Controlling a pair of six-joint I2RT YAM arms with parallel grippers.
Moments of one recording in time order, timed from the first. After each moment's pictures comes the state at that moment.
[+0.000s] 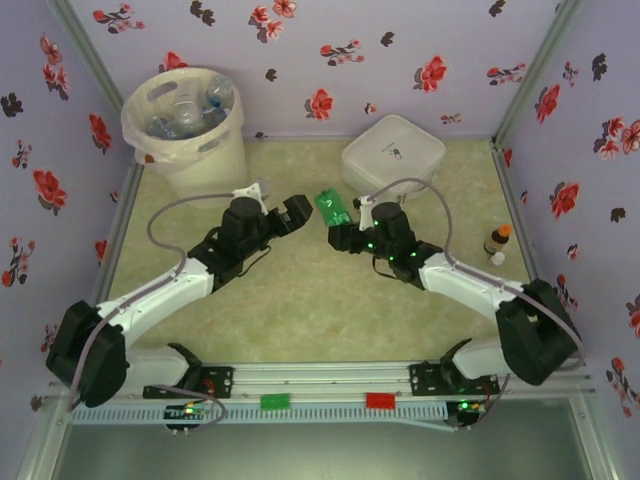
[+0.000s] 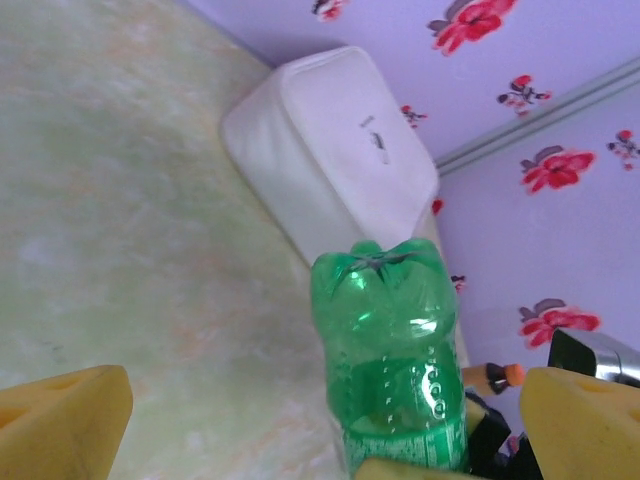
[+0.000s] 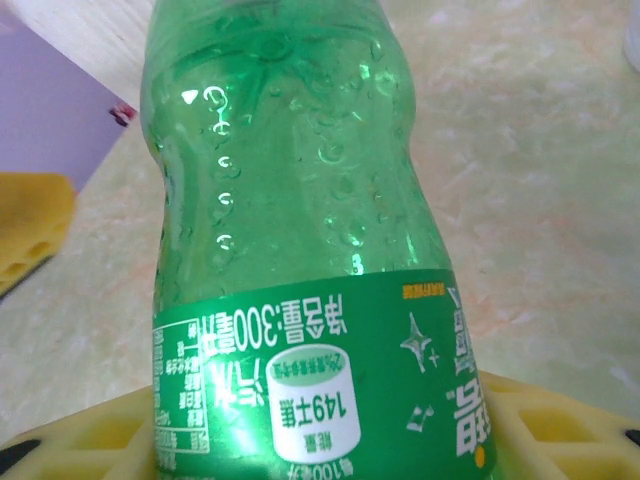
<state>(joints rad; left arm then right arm) -0.70 1.28 0.82 0.13 -0.03 -0.94 0.63 1.33 0.73 0.13 -0.20 0.44</state>
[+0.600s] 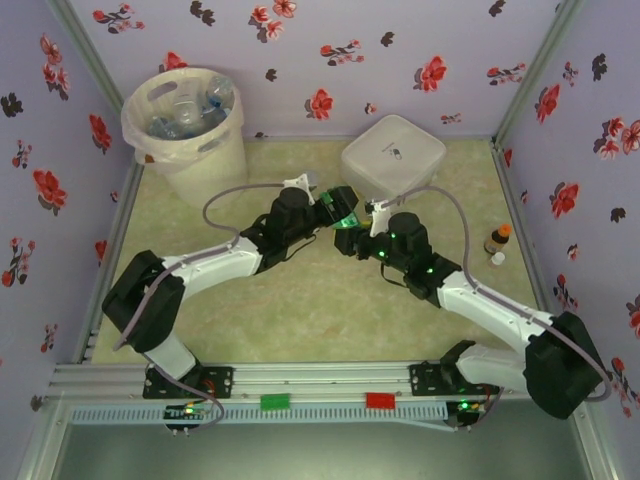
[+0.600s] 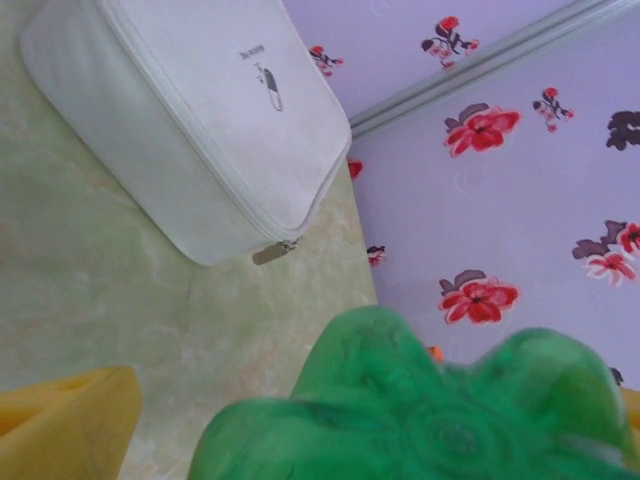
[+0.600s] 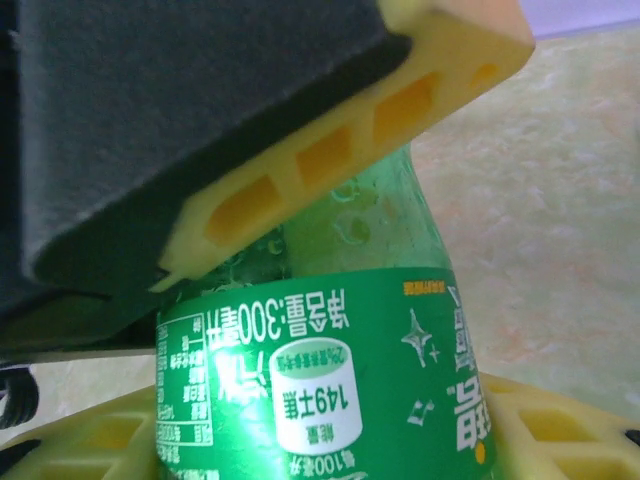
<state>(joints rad) -0.81 1.64 1.03 0.36 0.02 -1.05 0.65 1.15 0.64 0.17 -0.20 0.44</state>
